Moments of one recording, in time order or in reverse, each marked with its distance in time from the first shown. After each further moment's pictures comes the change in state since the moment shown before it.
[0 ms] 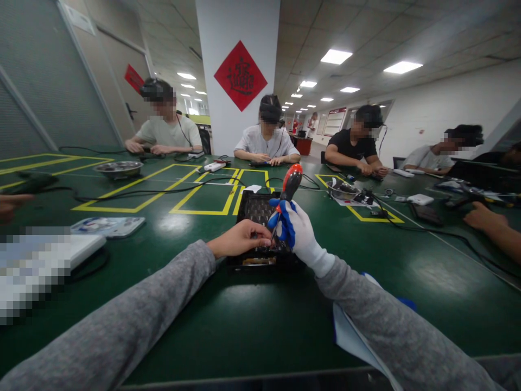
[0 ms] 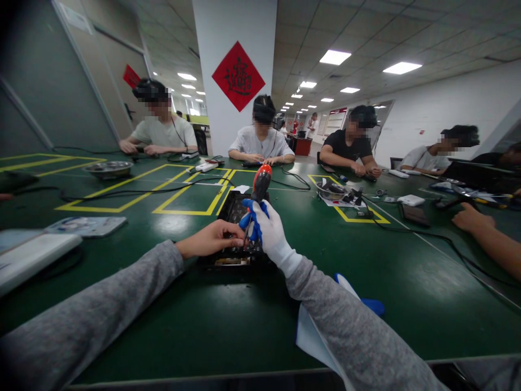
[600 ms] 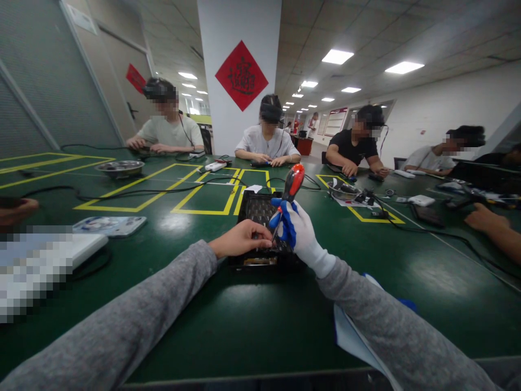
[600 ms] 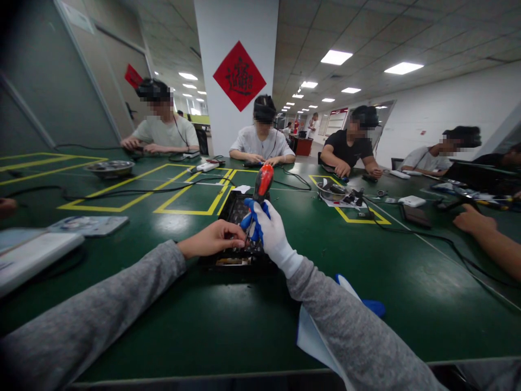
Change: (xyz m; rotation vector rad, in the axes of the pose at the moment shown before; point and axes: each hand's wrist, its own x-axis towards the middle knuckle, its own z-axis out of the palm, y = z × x) left_hand 0.000 -0.001 0.001 0.032 0.018 -0.008; right_hand -0.001 -0.002 0.002 -0.023 0.028 -0.017
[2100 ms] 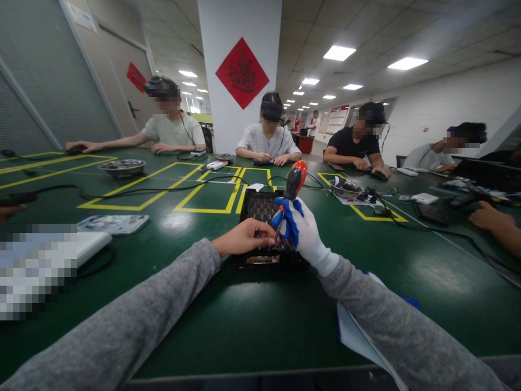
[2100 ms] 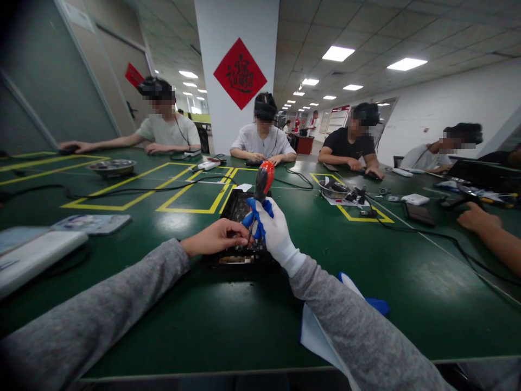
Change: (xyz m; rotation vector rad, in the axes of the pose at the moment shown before) left_hand 0.000 0.002 0.000 -0.001 -0.015 0.024; right_hand -0.001 0.002 0.000 -0.002 -0.018 -0.024
